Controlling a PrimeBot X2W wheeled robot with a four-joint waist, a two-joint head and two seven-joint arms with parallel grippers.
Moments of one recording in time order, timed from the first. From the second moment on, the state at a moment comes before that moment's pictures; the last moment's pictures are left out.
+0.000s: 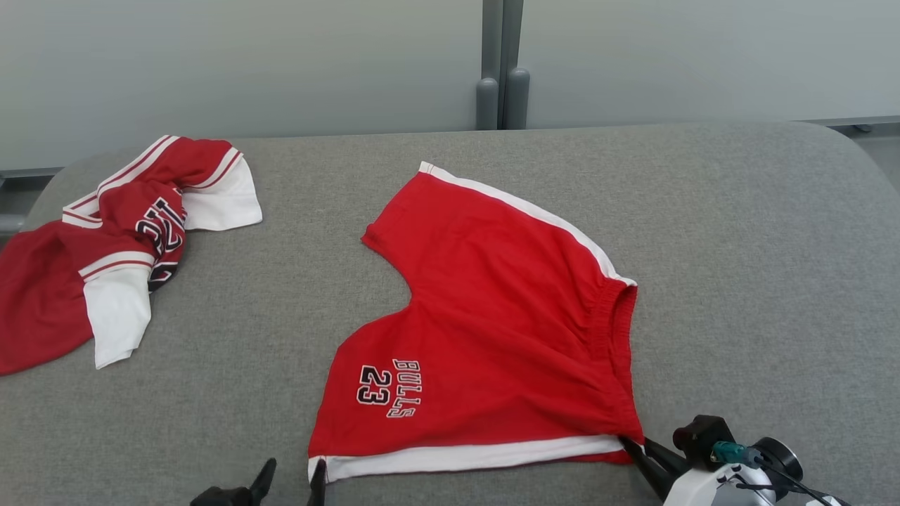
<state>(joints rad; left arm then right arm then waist) 0.16 0.11 -0.31 0.25 -0.41 0.03 -0.20 -0.05 -0.29 0.65 0.54 0.31 0.11 -0.21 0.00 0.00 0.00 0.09</state>
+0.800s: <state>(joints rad) 0.09 0.11 -0.38 0.42 -0.40 -0.03 -0.12 -0.12 -0.28 0.67 0.59 0.31 0.12 -0.23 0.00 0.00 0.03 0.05</state>
